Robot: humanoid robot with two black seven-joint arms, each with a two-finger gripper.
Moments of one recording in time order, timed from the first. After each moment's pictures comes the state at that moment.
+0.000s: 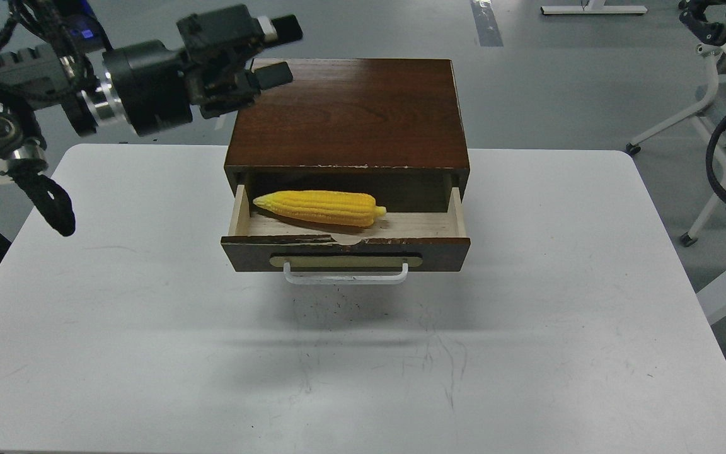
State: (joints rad) left arm -0.97 0.79 -0.56 -1.57 1.01 -0.49 -0.36; right arm 1.14 -0.66 0.33 0.51 0.30 0.49 0.21
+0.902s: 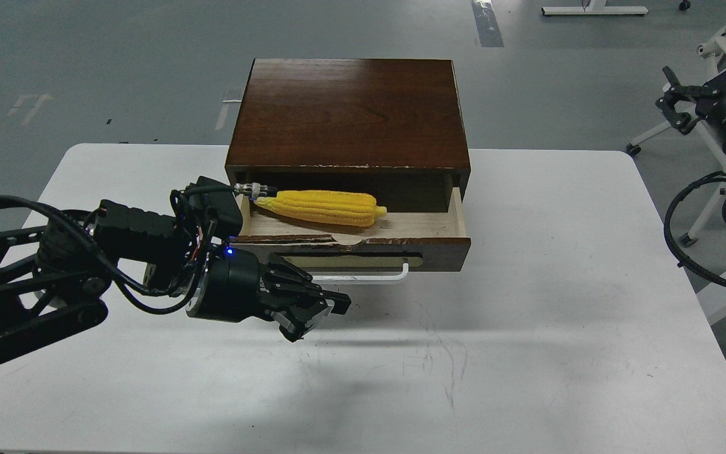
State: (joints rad) left arm -0.91 0.76 -0.33 -1.75 1.72 -0.49 -0.36; right arm 0.87 -0.54 0.53 0.47 0.50 0.49 0.21
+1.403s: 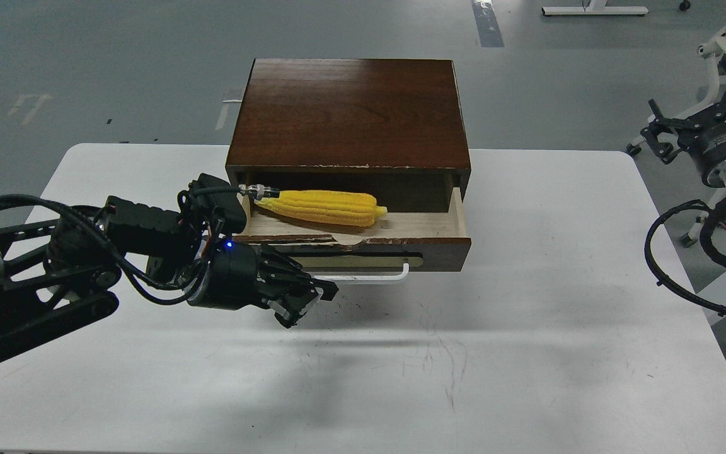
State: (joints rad) left arm -0.90 0.73 -0.33 -1.66 1.80 -0.49 -0.35; right arm 0.83 -0.52 0.56 0.45 0.50 0.49 0.21
